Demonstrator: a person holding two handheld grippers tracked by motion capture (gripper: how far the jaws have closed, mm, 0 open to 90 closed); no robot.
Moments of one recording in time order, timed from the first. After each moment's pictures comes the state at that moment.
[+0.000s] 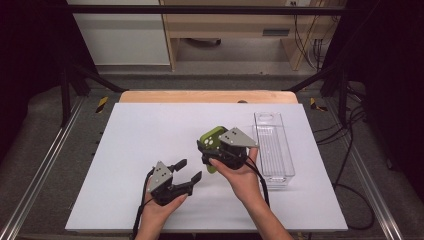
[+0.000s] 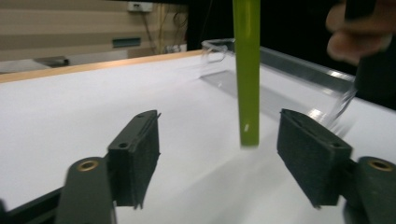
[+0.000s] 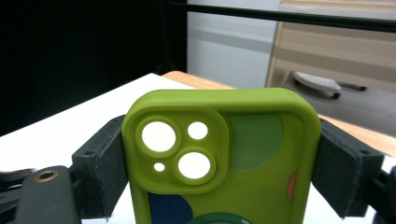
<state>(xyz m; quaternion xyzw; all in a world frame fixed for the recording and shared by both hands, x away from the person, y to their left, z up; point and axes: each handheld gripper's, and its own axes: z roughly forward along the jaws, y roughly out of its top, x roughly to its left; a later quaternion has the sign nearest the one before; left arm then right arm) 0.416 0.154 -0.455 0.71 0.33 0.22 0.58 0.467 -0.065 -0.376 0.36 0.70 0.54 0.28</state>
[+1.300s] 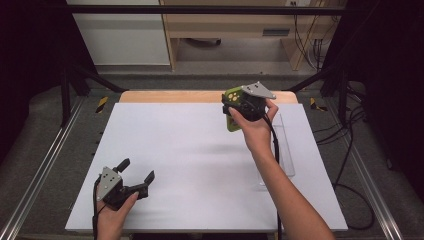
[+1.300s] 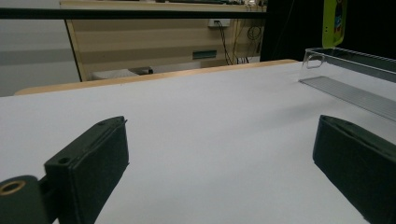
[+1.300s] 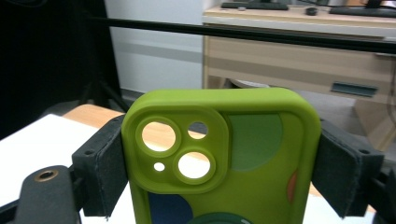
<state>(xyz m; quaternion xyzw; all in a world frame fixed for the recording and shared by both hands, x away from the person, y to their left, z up) 0.402 0.264 -0.459 0.65 0.40 0.33 0.55 0.571 -0.113 -0.329 0.45 0.65 0.51 0.35</state>
